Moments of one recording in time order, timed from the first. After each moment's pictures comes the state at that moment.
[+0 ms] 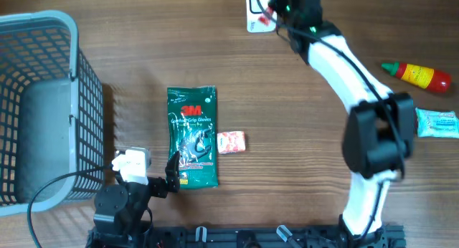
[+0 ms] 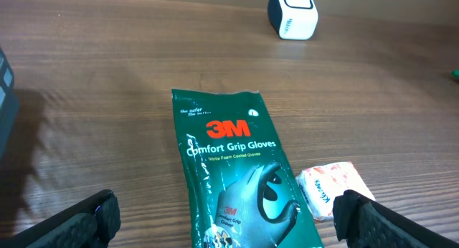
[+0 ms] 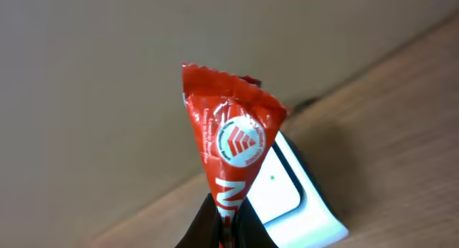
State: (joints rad) left arm -0.14 0.01 0.29 -0.68 0.11 -0.15; right arm 0.29 2.13 1.74 -0.06 0.15 0.81
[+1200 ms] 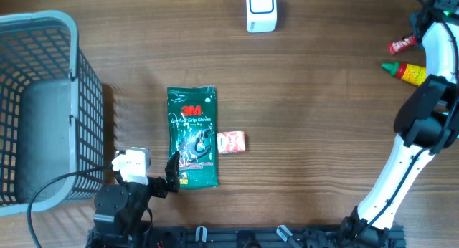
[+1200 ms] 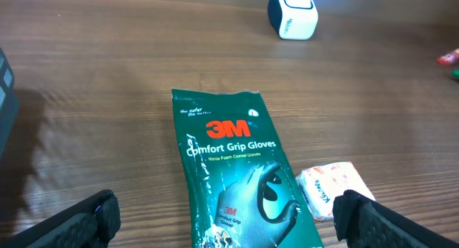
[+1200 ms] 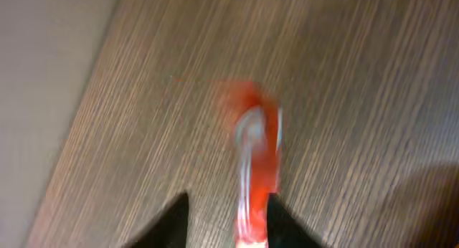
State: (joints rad) left arm -0.14 0.01 0.29 -0.68 0.11 -0.15; right arm -0.37 2.44 2.14 -0.60 0.28 0.85
